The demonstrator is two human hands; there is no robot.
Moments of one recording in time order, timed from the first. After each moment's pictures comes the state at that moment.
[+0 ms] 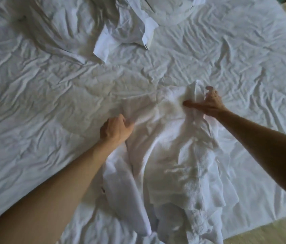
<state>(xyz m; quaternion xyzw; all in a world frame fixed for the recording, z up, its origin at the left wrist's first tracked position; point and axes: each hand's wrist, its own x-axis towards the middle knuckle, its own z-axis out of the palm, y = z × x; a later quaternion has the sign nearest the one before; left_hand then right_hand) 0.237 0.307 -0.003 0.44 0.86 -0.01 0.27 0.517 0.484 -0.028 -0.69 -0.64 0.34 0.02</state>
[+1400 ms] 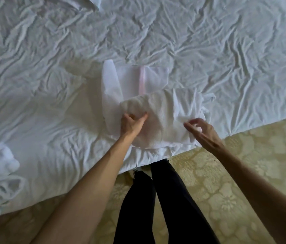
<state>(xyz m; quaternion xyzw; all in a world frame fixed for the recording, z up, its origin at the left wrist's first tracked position) 0.374 0.098 0.029 0.16 0.83 0.20 0.50 0.646 0.146 0.061 -0.59 -0.61 0.53 0.01</state>
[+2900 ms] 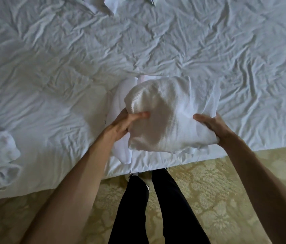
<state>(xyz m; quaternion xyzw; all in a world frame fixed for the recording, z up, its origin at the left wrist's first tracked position) 0.350 0.128 0.098 0.14 0.61 0.37 0.68 0.651 0.249 0.072 -0.53 -0.39 0.74 0.12</state>
